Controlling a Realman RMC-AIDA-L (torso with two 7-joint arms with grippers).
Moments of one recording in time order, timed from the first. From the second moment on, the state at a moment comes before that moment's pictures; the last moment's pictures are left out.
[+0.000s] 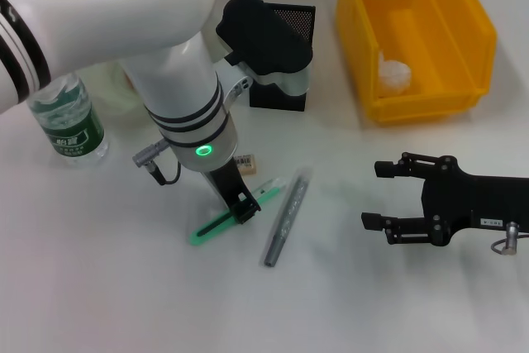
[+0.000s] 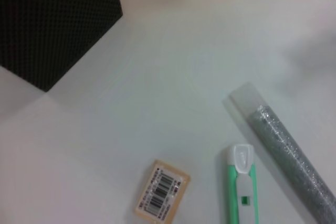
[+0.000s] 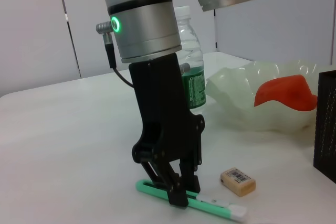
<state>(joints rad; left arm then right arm) -0.95 -2.08 1.90 0.93 2.46 1.34 -2.85 0.45 2.08 -0.68 -0.54 -2.07 -1.56 1.02</state>
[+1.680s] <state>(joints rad) -0.58 -2.07 1.36 1.17 1.96 1.43 -2.26 0.44 2.07 -0.64 -0.54 -2.07 -1.57 1.04</state>
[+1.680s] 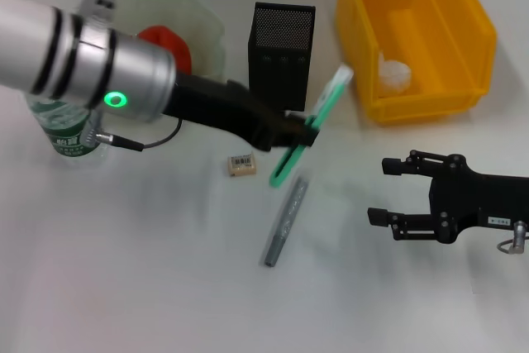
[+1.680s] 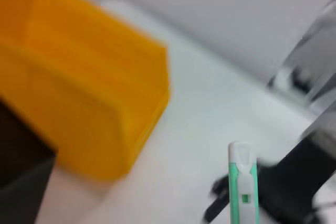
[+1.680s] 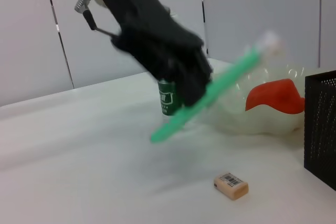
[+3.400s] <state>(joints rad) -0.84 -2.08 0.84 -0.15 1.05 1.30 -0.63 0.45 2.08 -0.64 -0.53 -2.07 -1.55 1.07</state>
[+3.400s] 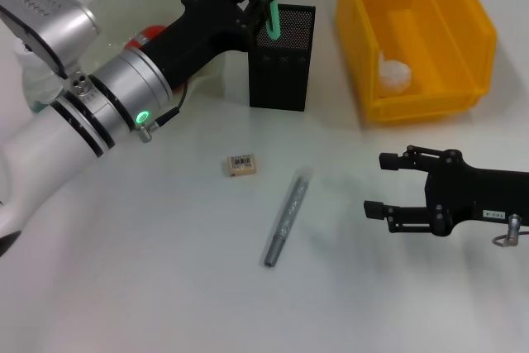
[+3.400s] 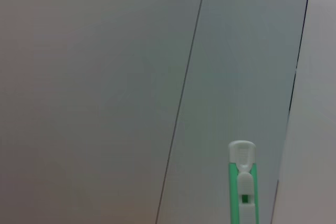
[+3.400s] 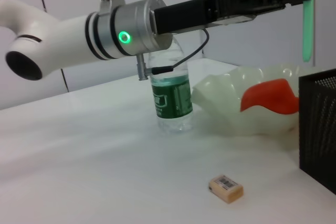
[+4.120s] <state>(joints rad) -0.81 -2.08 0.17 -0.30 1.59 1.19 -0.31 0.40 2.08 -0.62 -0.46 -1.85 -1.50 0.91</state>
